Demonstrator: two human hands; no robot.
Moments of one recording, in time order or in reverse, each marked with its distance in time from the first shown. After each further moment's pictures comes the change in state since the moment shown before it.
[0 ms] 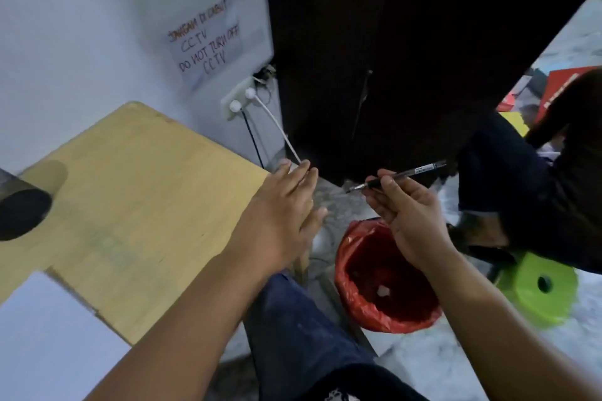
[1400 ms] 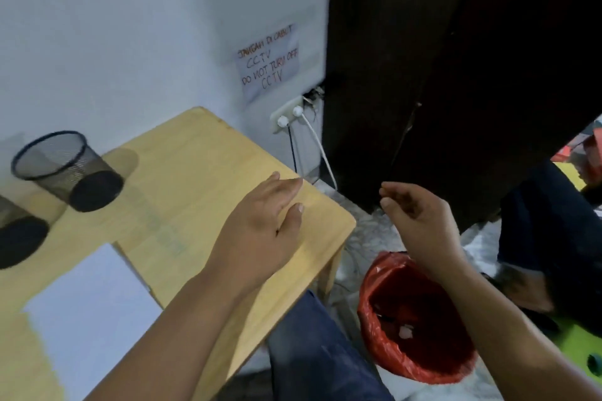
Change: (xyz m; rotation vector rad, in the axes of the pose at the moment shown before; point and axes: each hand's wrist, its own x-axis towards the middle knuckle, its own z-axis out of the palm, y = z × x) left_hand -0.047 -0.031 -0.041 -0.347 0.331 -0.274; right_hand 0.009 0.000 0.035 -0.852 -0.167 -0.429
